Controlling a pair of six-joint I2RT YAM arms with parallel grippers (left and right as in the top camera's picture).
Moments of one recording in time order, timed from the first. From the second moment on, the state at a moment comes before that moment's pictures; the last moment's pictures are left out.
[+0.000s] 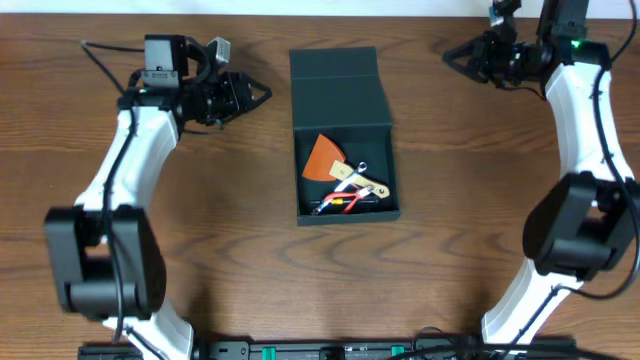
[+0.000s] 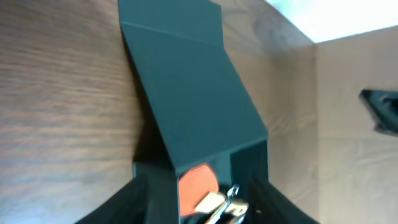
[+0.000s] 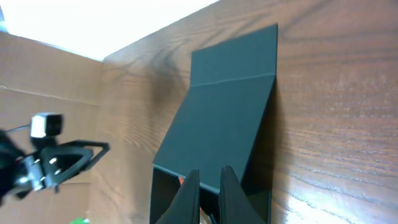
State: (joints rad) left arm -0.02 1.85 1.38 -0.44 0.78 -0.45; right arm -0.17 2.06 1.84 -0.81 -0.90 0.25
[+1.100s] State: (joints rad) left arm -0.01 2.11 1.38 -0.10 0.97 -0.86; right arm -0.18 2.45 1.84 -0.77 -1.13 0.33
